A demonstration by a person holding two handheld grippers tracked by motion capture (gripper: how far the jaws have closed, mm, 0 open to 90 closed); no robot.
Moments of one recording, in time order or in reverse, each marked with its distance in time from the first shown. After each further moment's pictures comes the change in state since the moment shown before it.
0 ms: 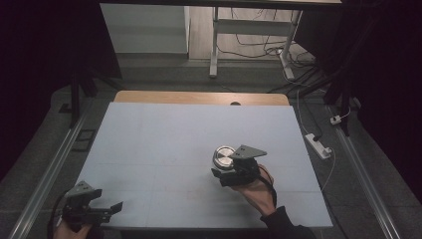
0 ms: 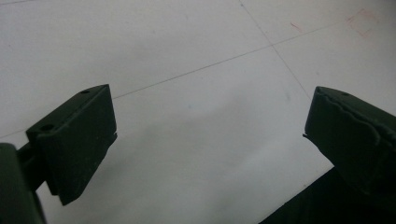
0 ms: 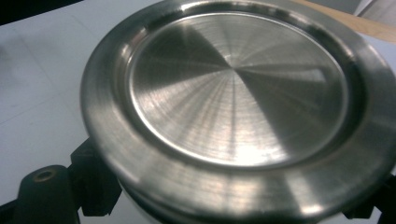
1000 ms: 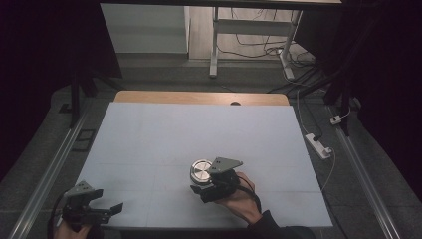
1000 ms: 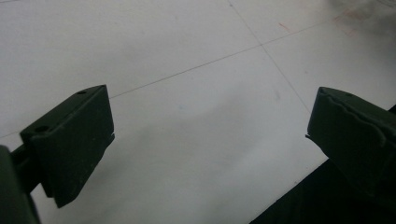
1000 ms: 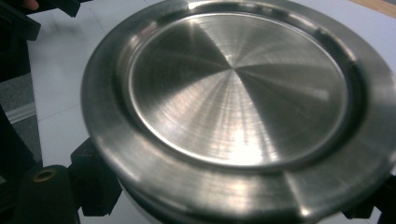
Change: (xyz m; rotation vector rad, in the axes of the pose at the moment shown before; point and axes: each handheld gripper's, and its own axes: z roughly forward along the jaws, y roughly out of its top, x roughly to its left) left arm 0.001 0.000 0.000 -0.001 -0.048 0.008; right arm 0.051 0.002 0.022 0.022 0.163 -0.116
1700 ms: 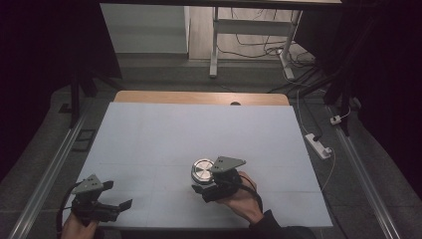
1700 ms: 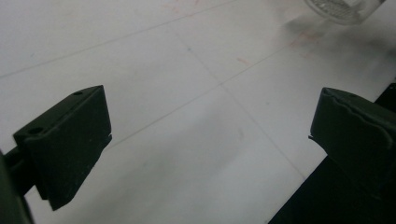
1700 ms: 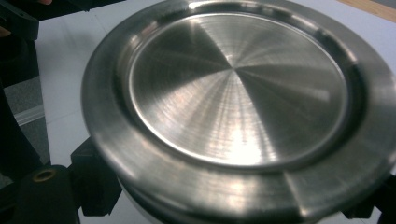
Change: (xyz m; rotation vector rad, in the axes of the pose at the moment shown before) left arm -0.021 0.027 0.005 -0.064 -0.068 0.151; right arm -0.002 0.002 -0.006 -0.014 0.015 0.005
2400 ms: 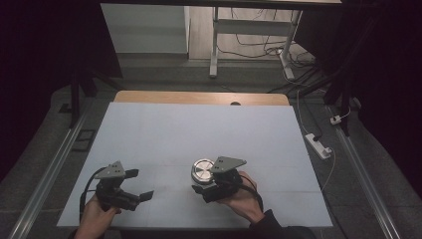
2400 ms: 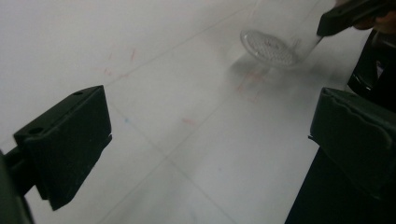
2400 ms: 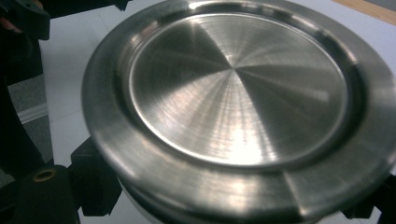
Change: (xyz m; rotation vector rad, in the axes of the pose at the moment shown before) left arm -0.017 0.050 0.034 -0.048 -0.165 0.101; right arm 0.000 0.001 -0.001 -0.003 0.010 -0.011
